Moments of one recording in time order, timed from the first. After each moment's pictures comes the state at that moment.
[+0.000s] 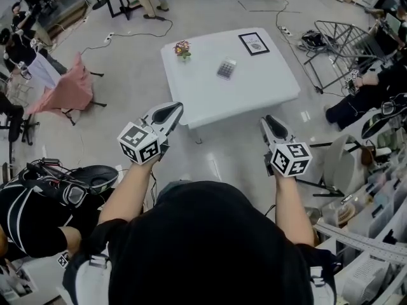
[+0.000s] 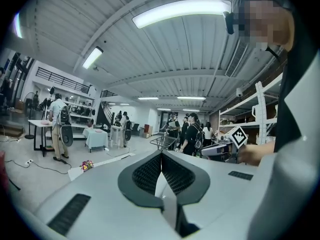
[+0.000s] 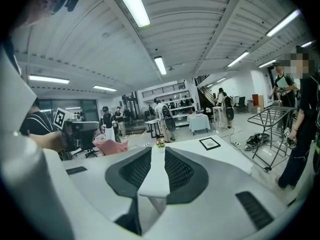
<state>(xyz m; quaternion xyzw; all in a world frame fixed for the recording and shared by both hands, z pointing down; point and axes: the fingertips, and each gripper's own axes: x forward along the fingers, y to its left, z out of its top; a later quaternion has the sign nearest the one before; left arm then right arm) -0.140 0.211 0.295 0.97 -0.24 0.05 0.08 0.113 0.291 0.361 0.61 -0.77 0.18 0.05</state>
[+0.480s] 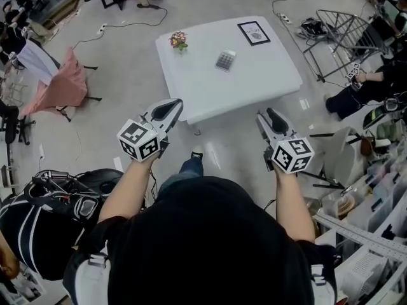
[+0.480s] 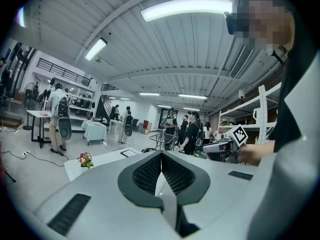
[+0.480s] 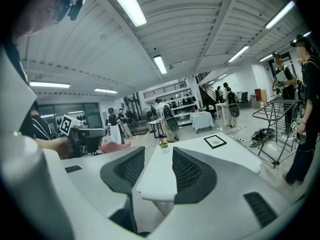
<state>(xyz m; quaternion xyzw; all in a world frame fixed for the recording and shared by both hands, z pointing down) -0.140 0.174 0.329 0.97 -0.23 0.06 0.11 0.101 0.259 0.375 0.59 -0.78 0.19 0.03</state>
